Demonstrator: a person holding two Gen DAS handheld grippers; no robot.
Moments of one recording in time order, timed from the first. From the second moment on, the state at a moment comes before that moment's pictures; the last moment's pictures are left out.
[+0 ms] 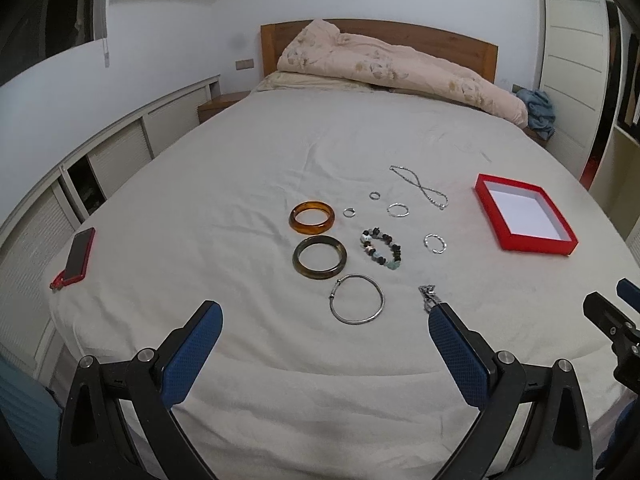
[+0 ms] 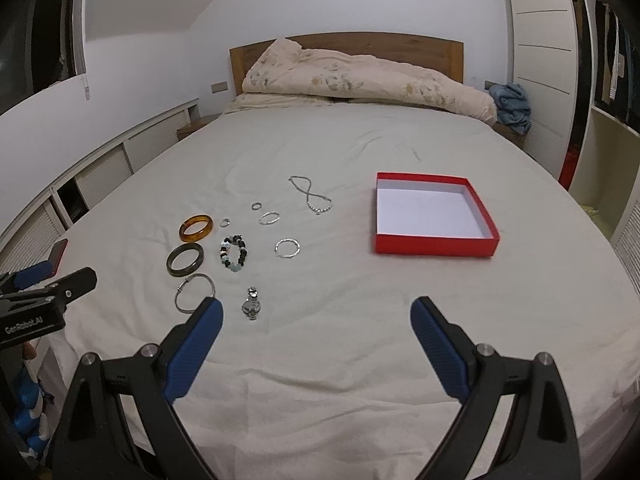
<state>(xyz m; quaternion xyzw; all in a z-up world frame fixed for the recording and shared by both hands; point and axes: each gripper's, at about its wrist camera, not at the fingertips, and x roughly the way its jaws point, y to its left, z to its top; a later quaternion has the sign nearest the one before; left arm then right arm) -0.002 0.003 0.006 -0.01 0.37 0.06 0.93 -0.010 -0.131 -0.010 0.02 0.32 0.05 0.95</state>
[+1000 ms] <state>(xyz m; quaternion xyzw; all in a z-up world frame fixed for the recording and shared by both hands) 0.067 0.009 -0.068 0.02 0.45 0.04 0.89 0.058 -0.097 -0.087 0.00 0.41 0.12 0.91</state>
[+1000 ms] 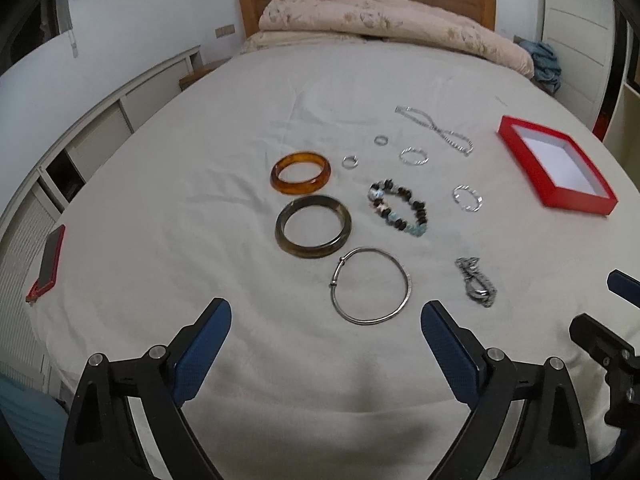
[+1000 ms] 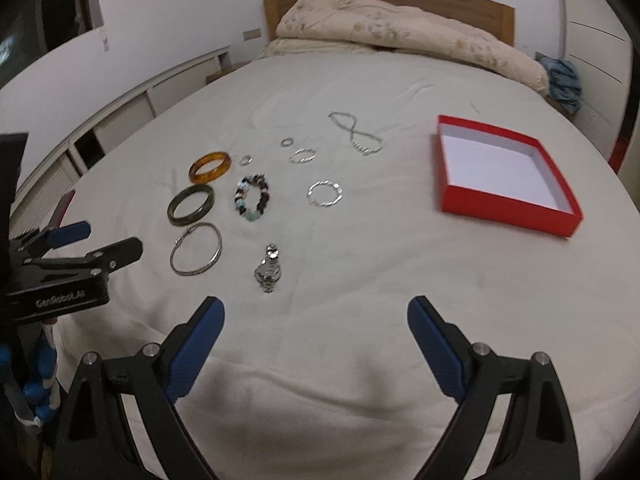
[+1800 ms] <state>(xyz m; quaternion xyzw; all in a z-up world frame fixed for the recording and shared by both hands) 0.119 0.035 -0.128 -0.03 0.52 0.00 0.85 0.131 -0.045 -0.148 -0.02 0.47 0.22 0.85</state>
